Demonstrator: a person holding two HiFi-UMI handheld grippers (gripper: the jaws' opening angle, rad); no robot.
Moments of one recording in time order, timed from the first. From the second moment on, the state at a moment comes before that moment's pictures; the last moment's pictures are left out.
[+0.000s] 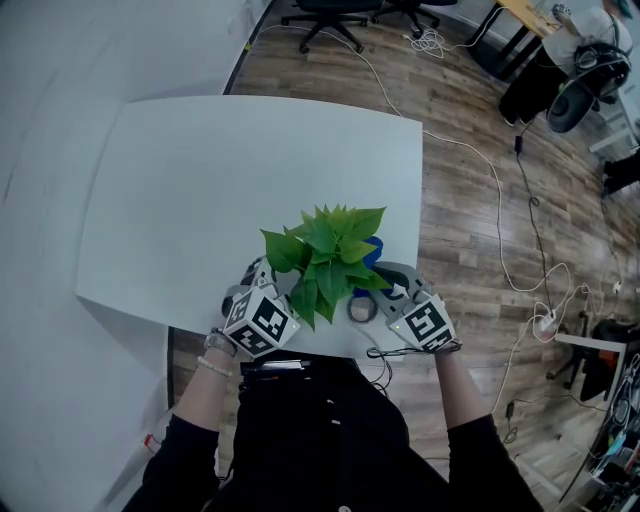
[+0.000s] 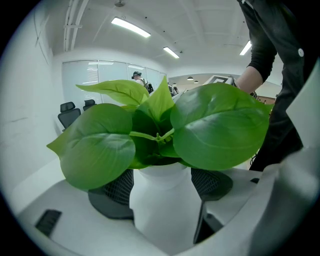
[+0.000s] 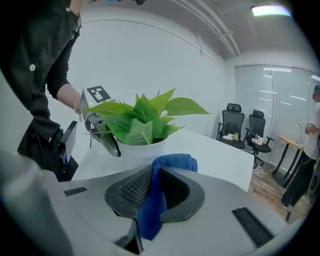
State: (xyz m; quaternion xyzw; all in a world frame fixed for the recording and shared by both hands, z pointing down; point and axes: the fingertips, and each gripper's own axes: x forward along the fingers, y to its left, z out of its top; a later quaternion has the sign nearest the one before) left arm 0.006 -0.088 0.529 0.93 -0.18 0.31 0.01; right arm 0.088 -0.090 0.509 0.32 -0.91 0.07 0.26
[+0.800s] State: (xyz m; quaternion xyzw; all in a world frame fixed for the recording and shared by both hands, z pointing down) left arm 0.005 -0.090 0.524 0.94 -0.15 0.31 0.01; right arm 0.051 -0.161 0.488 0.08 -0.92 -0.04 0.37
